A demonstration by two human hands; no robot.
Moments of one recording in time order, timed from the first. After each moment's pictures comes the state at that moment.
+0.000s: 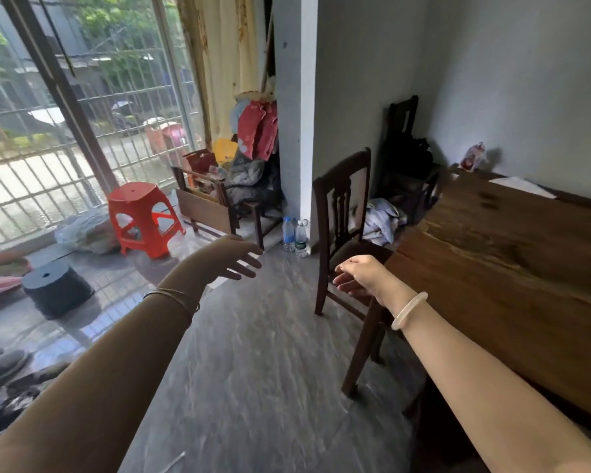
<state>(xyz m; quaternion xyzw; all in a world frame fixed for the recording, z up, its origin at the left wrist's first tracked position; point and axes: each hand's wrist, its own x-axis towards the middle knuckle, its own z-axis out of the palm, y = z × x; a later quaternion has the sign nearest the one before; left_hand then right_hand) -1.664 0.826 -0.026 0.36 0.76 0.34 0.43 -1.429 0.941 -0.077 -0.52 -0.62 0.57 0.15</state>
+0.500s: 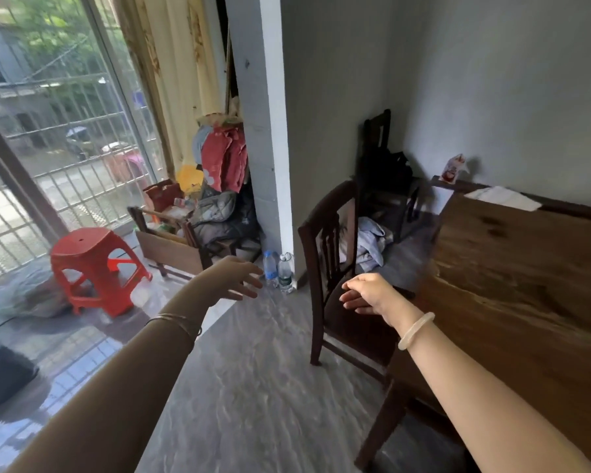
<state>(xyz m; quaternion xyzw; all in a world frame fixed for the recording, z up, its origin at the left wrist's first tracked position) -1.765 1.056 -0.038 0.38 0.74 0.31 0.46 -1.510 1.149 -0.101 -0.56 -0.57 0.57 0.20</state>
